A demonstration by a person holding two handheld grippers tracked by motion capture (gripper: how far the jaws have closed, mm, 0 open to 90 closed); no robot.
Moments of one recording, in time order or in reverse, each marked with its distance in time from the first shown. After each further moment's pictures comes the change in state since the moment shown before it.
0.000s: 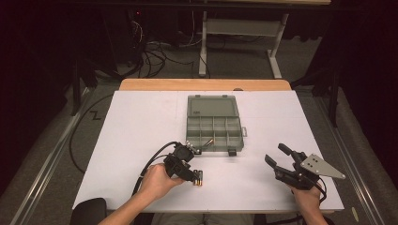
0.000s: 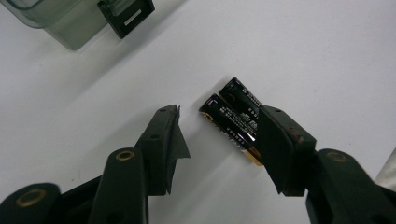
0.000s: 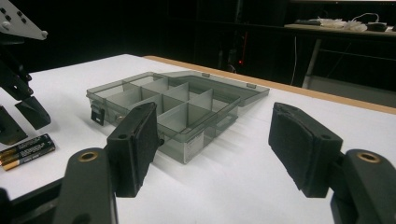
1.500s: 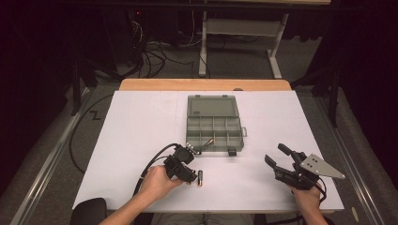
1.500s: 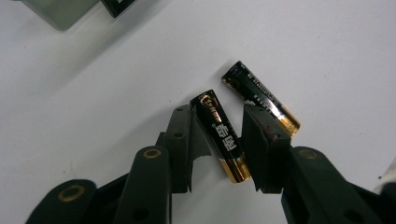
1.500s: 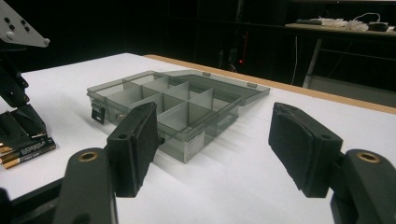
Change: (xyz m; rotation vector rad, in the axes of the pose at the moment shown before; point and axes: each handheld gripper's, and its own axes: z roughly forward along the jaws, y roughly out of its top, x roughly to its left) left arm 0.001 -0.004 0.006 0.043 0.005 0.001; right arm 0.000 0.000 0.000 0.003 0.002 -0.006
